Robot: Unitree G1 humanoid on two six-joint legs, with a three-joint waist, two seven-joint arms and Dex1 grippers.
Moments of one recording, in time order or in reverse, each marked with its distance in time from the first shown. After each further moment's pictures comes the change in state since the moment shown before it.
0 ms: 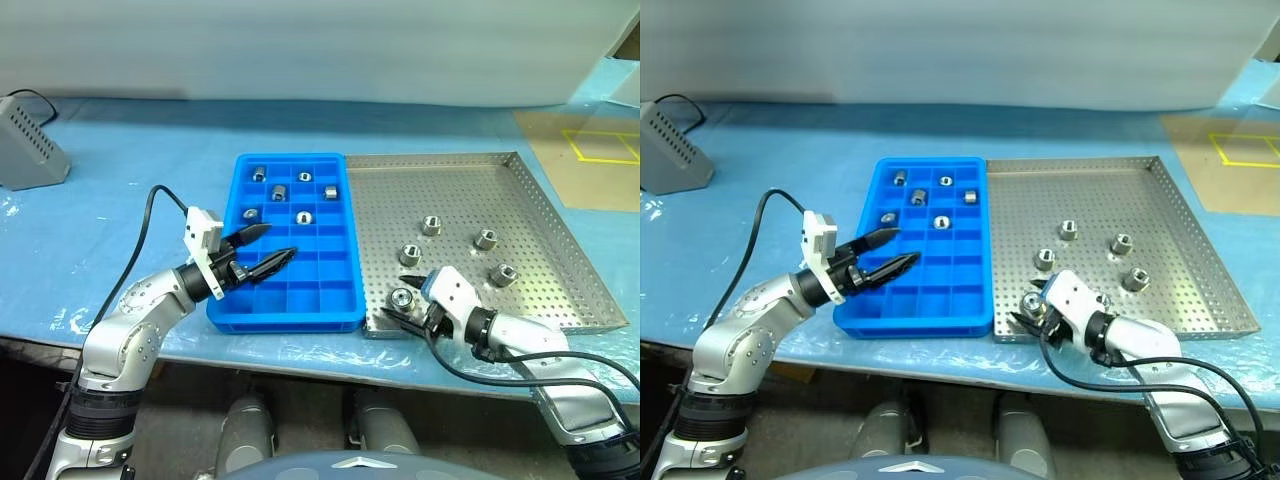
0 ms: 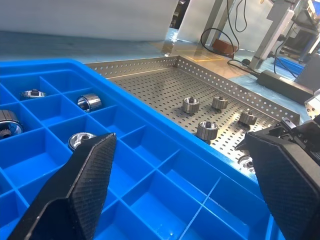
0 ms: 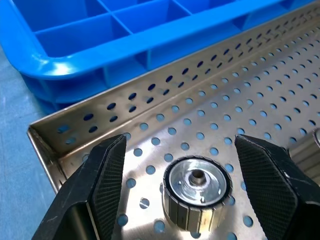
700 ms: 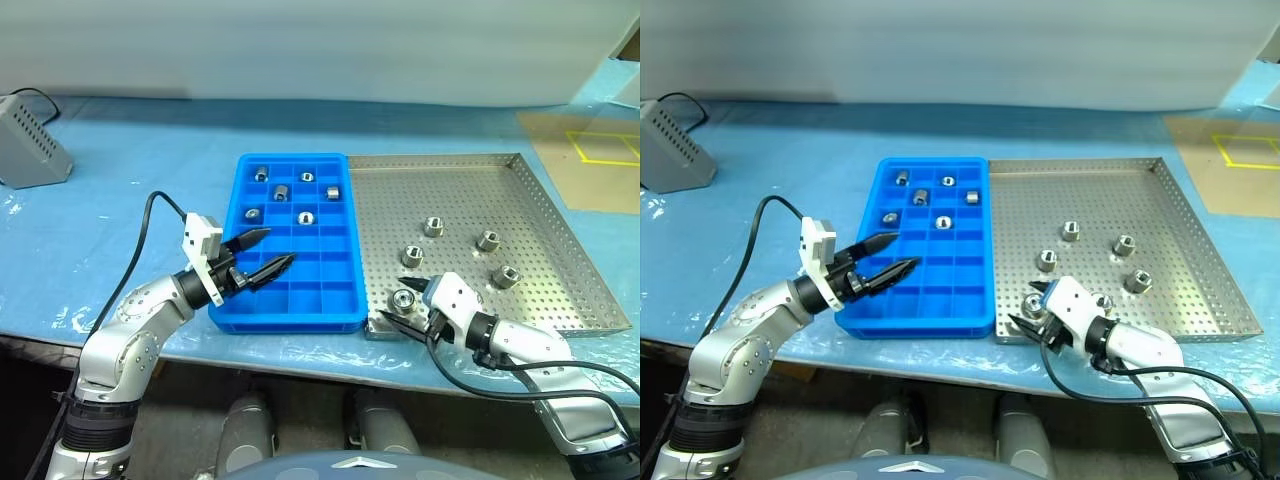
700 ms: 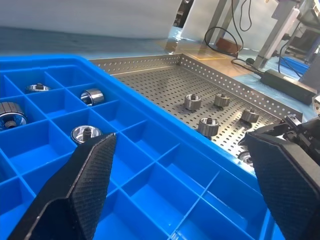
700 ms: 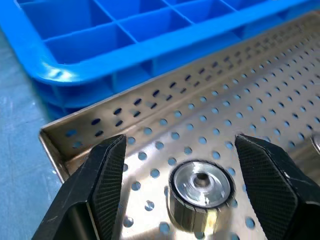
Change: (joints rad) left arm 0.044 0.000 0.001 -0.042 -0.001 0.000 0.018; right arm 0.063 0.021 -0.061 -0.018 0.041 -0.004 -0.023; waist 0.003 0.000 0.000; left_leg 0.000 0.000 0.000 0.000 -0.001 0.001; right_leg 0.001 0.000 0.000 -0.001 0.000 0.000
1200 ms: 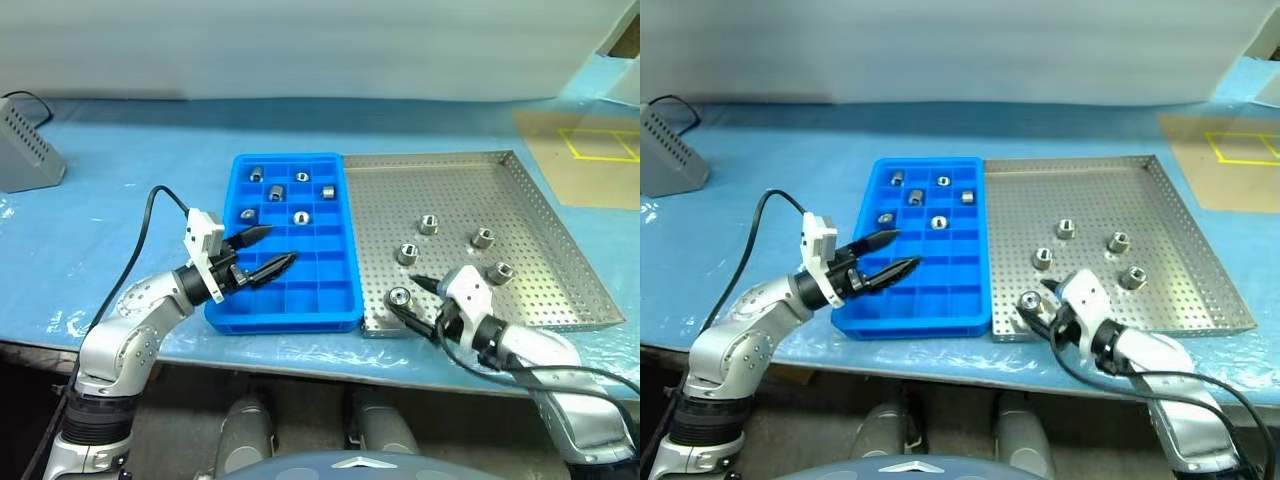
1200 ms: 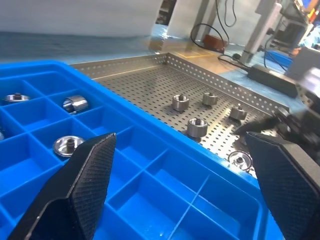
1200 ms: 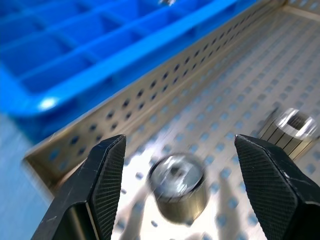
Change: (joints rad) left arm -0.031 0.015 -0.021 0.004 0.002 0.001 -0.039; right arm -0.133 0.063 -0.077 0.010 0.140 0.150 -0.050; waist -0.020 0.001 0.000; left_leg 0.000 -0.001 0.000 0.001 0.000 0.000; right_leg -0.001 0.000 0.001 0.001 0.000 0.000
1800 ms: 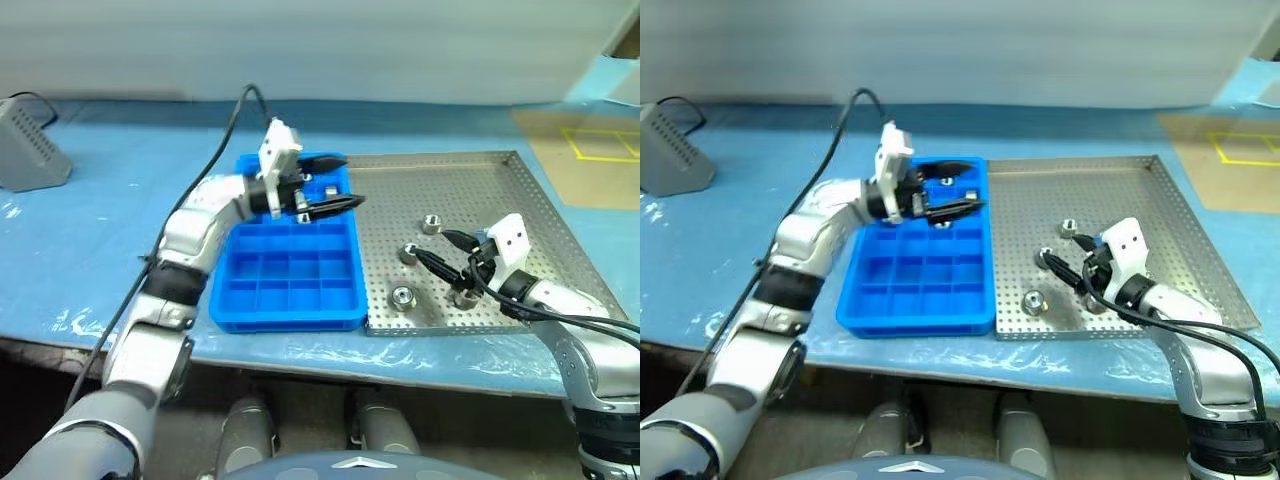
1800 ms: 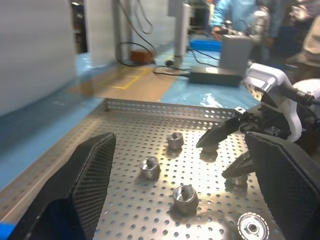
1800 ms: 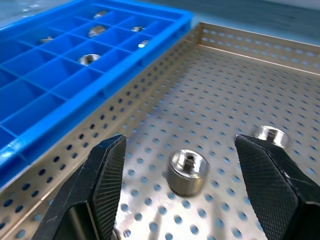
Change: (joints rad) left arm -0.746 -0.211 -0.249 0.706 0.227 -0.229 -0.327; right arm -0.007 -0.013 -0.195 -0.032 0.105 0.137 -0.080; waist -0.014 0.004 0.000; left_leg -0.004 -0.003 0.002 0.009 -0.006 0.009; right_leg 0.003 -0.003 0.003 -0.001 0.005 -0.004
